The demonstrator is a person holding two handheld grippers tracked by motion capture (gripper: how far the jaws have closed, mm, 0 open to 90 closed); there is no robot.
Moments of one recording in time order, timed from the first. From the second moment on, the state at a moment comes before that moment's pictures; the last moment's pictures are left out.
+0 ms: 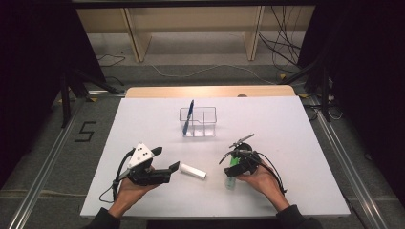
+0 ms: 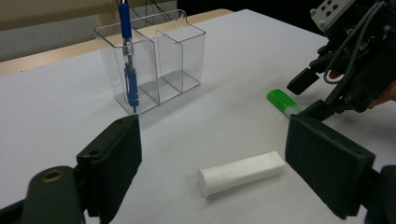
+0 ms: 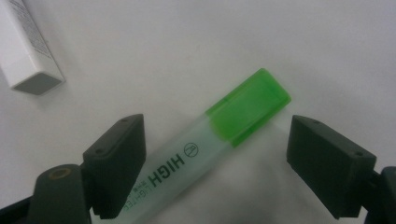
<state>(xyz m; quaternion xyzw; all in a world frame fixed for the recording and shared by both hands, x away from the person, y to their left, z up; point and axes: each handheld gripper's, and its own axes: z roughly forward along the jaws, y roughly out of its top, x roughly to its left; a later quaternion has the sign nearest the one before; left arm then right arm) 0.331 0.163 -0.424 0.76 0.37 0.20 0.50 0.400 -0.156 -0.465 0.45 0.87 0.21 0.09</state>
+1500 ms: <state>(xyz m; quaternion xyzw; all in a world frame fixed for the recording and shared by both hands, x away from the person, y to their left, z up) 0.331 0.162 -0.425 0.76 0.36 0.20 0.50 0.423 -0.146 -0.458 0.42 0.90 0.09 0.05</state>
